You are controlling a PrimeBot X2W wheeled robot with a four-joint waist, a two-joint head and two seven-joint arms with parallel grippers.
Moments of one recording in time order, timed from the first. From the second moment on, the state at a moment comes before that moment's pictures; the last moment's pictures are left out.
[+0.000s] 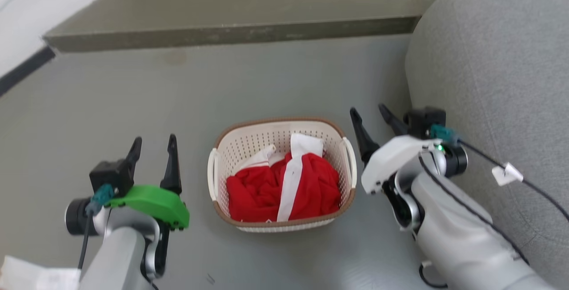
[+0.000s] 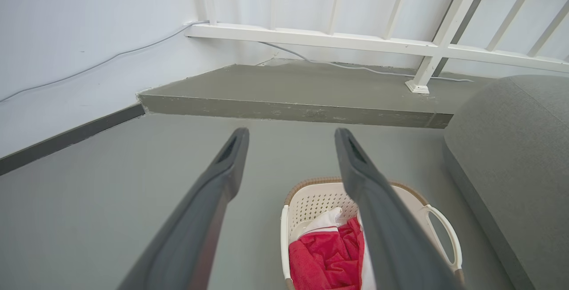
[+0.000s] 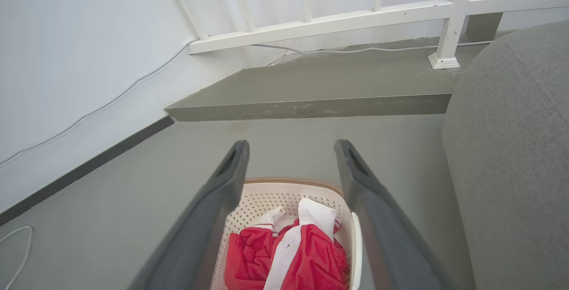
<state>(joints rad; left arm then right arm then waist) -0.31 0.11 -0.33 0.44 -0.46 0.08 -0.25 -0.52 -0.07 0.62 0.70 0.58 -0.08 -0.25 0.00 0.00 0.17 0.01</state>
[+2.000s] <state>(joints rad) 0.11 0.09 -0.16 0.11 -0.30 0.10 -0.25 -0.09 -0.07 0.41 0.35 0.41 -0.12 -0.25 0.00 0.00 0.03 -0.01</state>
